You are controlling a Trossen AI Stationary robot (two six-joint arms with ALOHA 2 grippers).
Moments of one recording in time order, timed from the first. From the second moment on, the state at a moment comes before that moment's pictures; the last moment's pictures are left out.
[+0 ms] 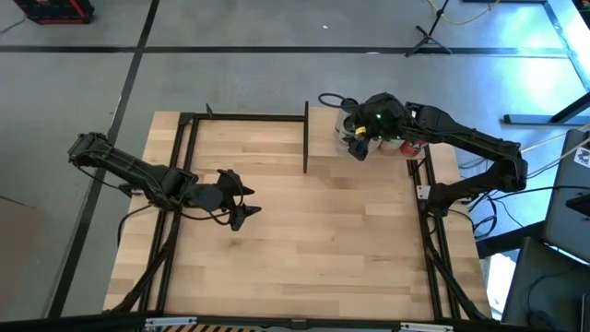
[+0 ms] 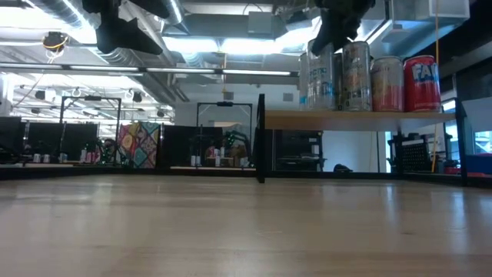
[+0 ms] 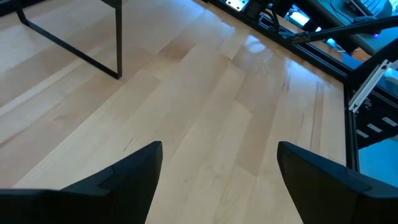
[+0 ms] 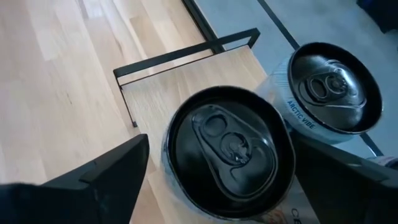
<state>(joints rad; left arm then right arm) -0.34 1.05 0.82 -0.41 -0.46 -0.75 -0.35 1.31 1.41 -0.88 0.19 -0.06</state>
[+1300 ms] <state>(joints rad) -0.25 1.03 0.82 -0.02 -0.41 -0.64 0.03 1.29 1.51 -0.59 -0.12 0.10</state>
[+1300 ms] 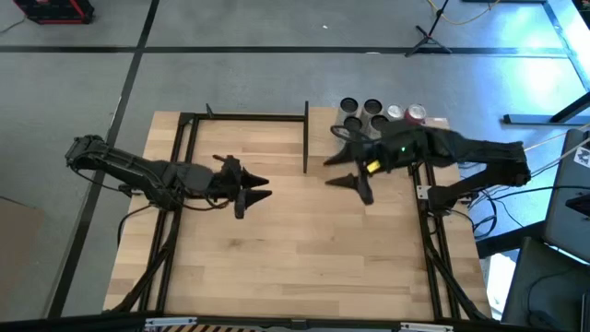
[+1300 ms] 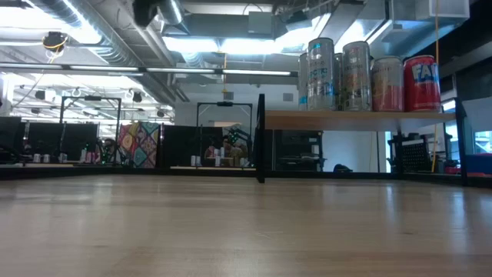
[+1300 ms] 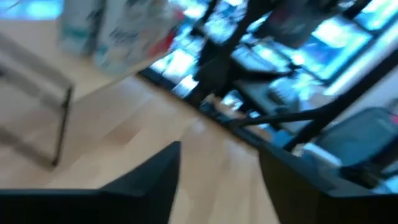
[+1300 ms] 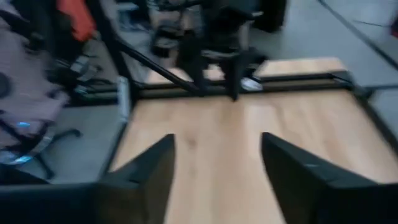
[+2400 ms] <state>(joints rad) -0.22 0.67 0.66 -0.11 -0.15 -0.17 0.11 0.98 0.90 -0.16 -0.22 0.17</state>
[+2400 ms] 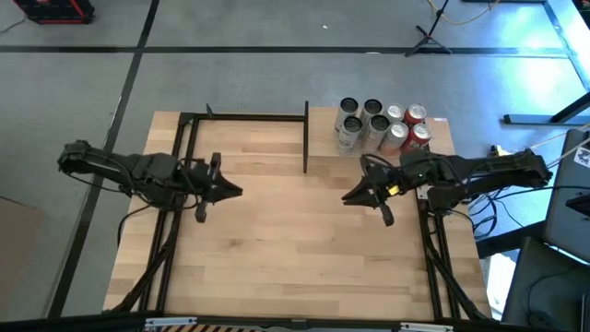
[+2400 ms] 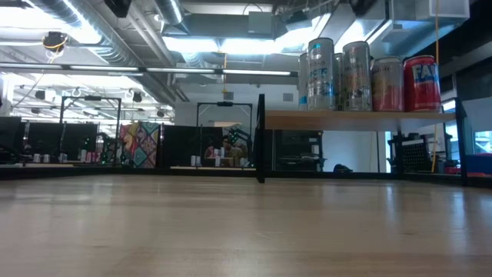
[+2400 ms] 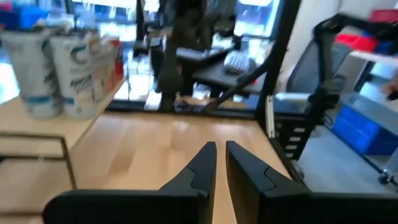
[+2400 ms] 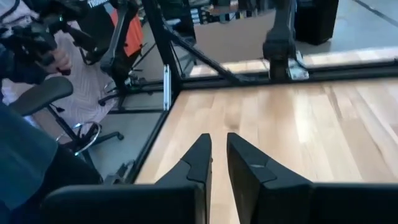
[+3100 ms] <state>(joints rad) -0.22 0.41 0.41 0.08 -0.11 -0.11 0.11 0.36 0.31 0.03 0.00 0.17</state>
